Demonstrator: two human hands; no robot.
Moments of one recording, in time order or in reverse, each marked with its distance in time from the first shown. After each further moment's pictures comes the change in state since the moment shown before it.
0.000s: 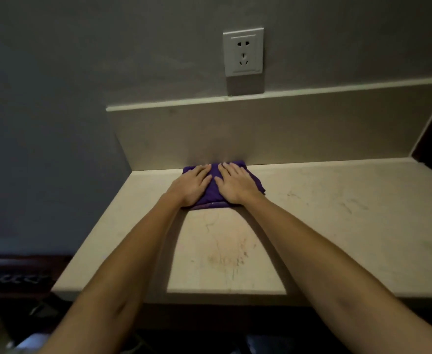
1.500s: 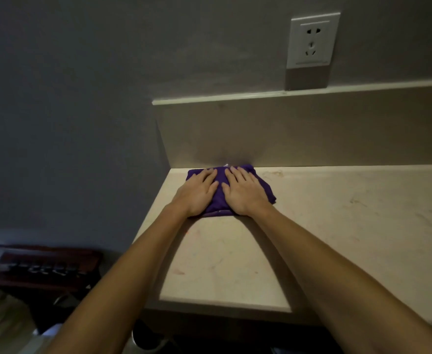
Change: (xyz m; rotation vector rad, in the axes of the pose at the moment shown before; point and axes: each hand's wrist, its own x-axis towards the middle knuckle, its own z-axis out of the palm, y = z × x) left_hand -0.061 -0.076 -0.020 -0.060 0.043 -0.110; right_hand 0.009 -0.105 0.029 -0.008 0.046 -0.050
